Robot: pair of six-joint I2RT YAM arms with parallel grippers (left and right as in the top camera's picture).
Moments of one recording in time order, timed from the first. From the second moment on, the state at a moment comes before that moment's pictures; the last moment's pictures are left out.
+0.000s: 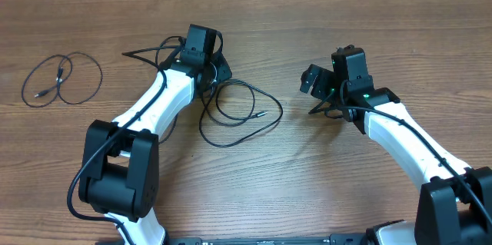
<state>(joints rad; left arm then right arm) -0.29 1.88 1.27 -0.40 0.06 -0.75 0.26 1.57 0.96 -0.32 0.01 0.60</state>
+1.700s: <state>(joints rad) -0.45 2.00 1.24 -0.63 0.58 -0.67 0.26 1.57 0.96 -0.32 0.01 0.60</state>
